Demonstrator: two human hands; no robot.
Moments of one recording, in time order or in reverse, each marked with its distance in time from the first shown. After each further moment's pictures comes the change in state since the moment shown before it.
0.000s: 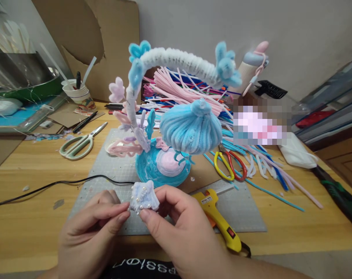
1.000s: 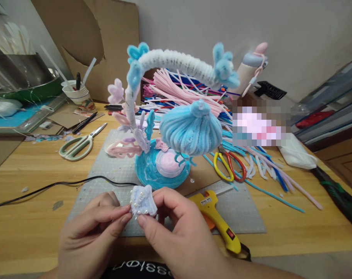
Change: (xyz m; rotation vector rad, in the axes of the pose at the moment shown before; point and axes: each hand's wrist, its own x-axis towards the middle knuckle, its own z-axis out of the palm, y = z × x) left_hand -0.002 -0.001 0.000 0.058 -0.027 0.051; right_hand -0.001 -0.002 0.002 -0.107 0.016 -0.056
